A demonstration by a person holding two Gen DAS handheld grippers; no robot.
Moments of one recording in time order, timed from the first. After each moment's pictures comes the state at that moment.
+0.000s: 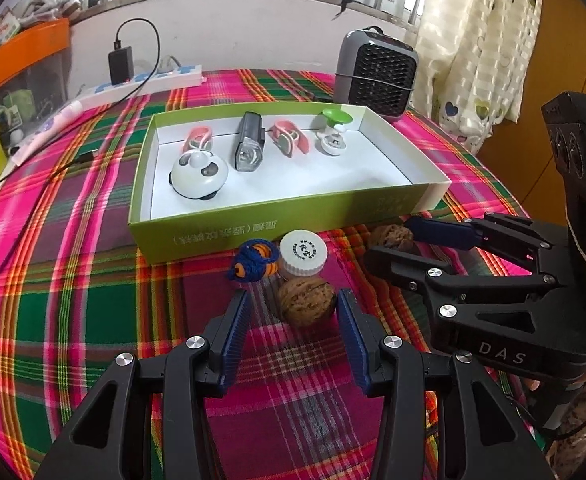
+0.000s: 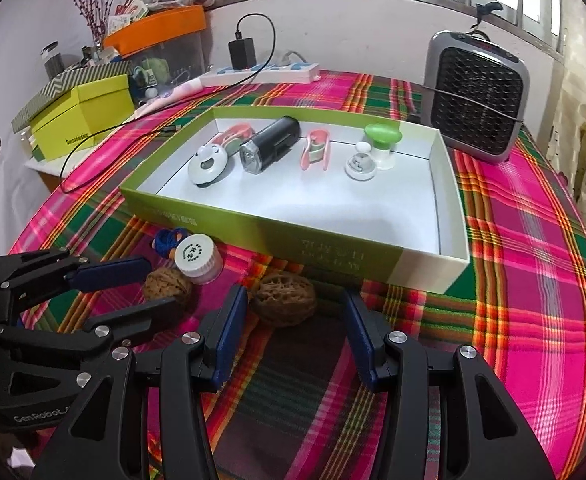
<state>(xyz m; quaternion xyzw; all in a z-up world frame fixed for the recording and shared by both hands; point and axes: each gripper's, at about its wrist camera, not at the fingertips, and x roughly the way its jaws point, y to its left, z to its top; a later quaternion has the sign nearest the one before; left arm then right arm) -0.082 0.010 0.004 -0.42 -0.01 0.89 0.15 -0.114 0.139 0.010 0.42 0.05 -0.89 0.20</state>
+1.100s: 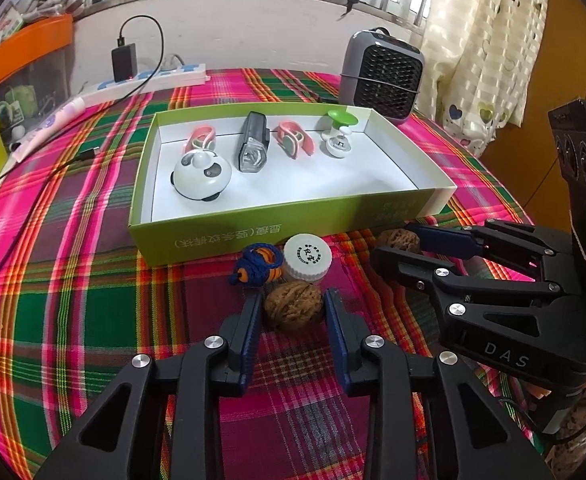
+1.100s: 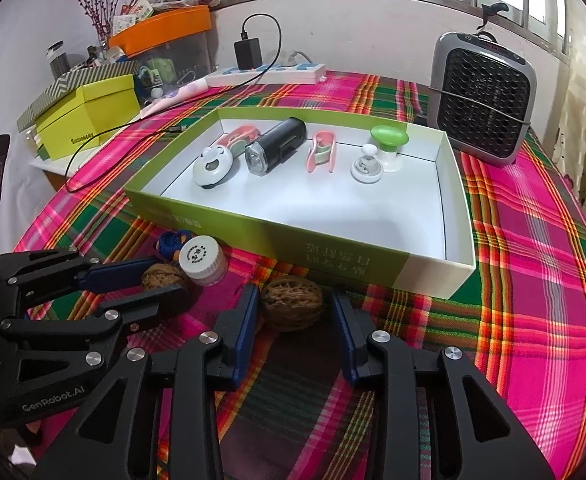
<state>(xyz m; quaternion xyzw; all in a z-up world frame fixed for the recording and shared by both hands) -0.087 0.009 0.004 -0.42 -0.01 0.89 0.15 -0.115 0.139 0.011 0.42 0.05 -0.88 0.21</state>
